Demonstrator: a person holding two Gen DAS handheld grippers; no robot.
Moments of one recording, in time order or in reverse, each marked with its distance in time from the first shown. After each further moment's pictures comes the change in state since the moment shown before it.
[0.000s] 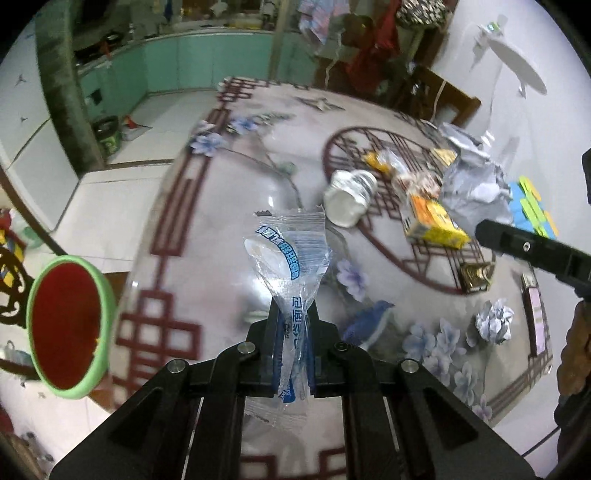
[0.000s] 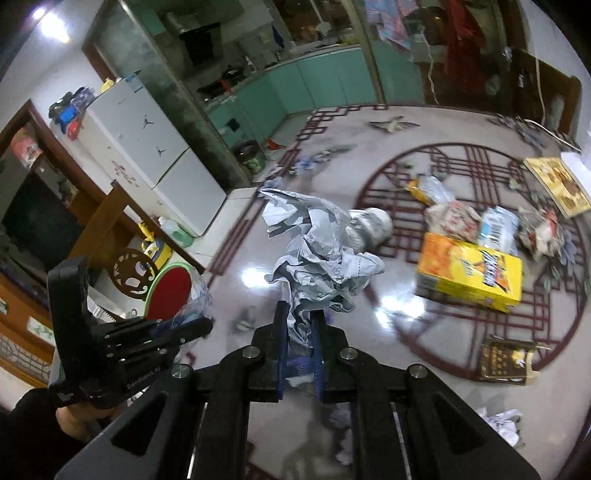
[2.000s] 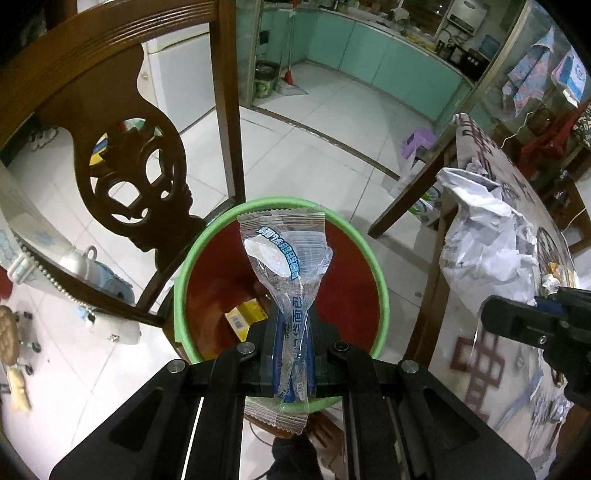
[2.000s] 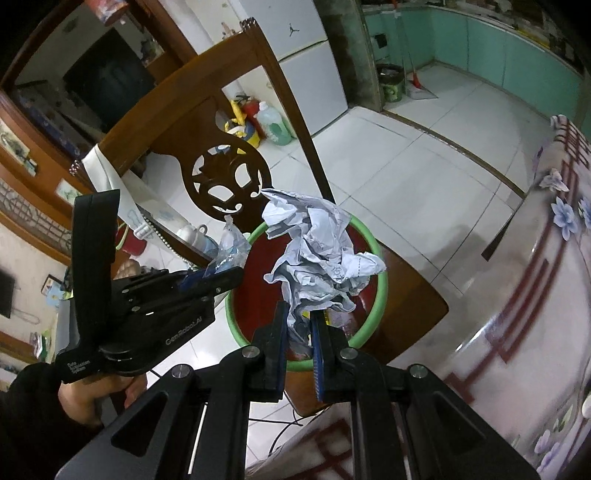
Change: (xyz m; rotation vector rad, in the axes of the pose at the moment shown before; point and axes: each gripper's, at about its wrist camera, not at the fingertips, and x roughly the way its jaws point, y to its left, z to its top) left arm -0.018 0.316 -0.050 -0.467 0.019 0.271; right arm 0.277 0.326 0.022 -0.435 0.370 0.213
